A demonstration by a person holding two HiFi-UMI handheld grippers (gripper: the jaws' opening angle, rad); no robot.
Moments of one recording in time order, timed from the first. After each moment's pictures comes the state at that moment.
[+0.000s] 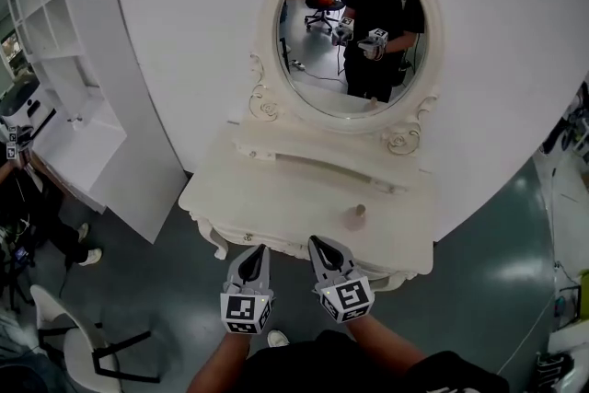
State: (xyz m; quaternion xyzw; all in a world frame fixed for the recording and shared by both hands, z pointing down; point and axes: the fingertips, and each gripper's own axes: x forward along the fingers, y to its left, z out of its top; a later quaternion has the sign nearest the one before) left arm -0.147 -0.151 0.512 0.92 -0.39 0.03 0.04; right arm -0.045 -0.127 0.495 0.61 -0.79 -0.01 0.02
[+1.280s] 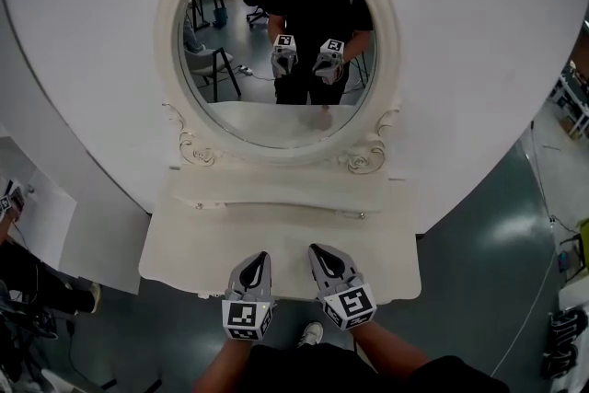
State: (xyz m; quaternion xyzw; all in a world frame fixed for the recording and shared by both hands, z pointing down) left arm 0.030 -0.263 0.530 0.96 -0.28 0.06 0.03; right arm 0.121 -0.214 0.511 0.69 -0.73 0.03 0.00
